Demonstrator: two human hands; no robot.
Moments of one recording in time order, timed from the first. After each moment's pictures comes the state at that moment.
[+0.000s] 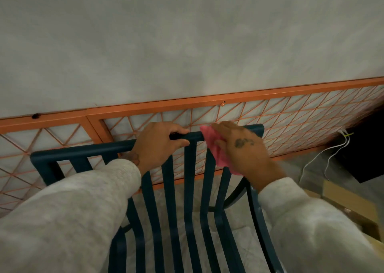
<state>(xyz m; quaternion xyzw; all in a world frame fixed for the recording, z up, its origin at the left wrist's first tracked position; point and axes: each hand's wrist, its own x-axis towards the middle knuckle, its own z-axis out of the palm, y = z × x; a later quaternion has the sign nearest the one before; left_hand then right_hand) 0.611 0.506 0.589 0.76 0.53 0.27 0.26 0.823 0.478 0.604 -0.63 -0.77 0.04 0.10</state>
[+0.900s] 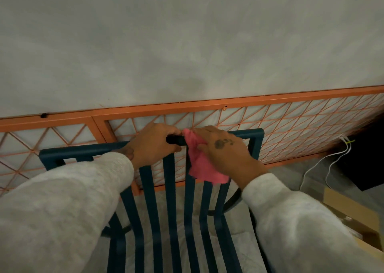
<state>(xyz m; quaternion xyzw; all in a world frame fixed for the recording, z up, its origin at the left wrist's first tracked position) 0.594 0.509 0.600 0.79 0.52 0.20 0.27 0.785 0.474 0.625 -0.60 -0.79 0.12 0.04</state>
